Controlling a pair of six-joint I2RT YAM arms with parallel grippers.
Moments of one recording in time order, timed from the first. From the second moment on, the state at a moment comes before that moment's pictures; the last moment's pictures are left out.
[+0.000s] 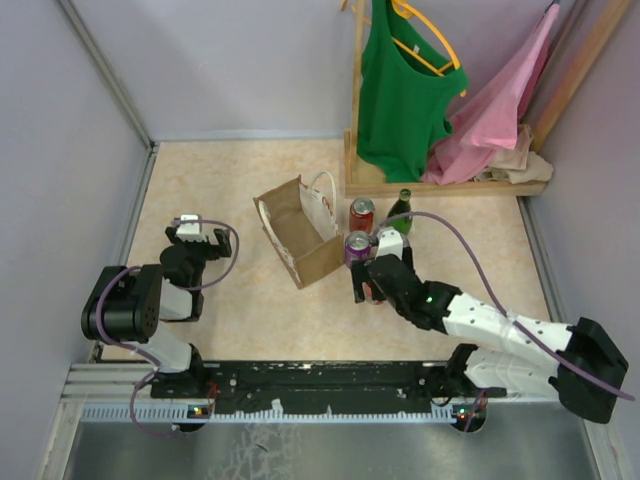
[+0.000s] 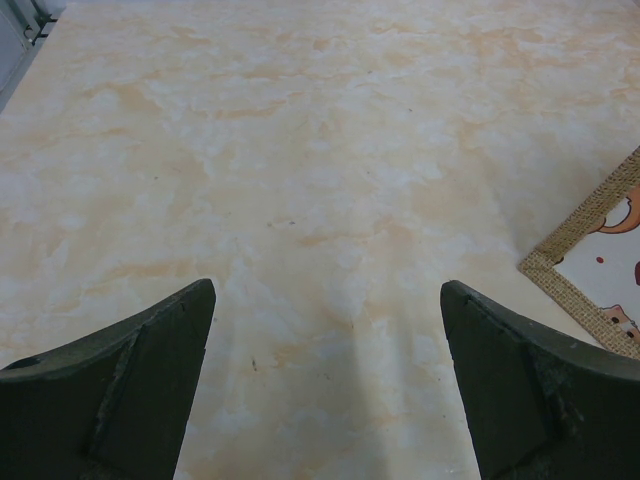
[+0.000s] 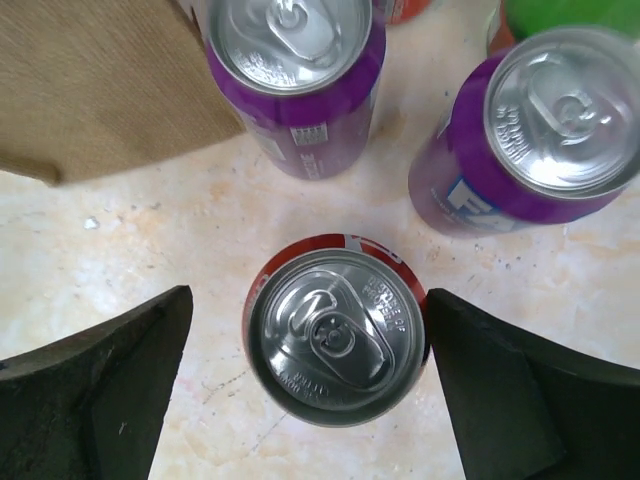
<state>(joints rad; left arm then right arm) 0.02 1.58 0.20 1.31 0.09 -0.01 0.93 1.04 0.55 -0.23 0.47 0.45</state>
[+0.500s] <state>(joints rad) 0.02 1.58 0.20 1.31 0.09 -0.01 0.77 0.76 0.71 -0.32 0.73 0.34</state>
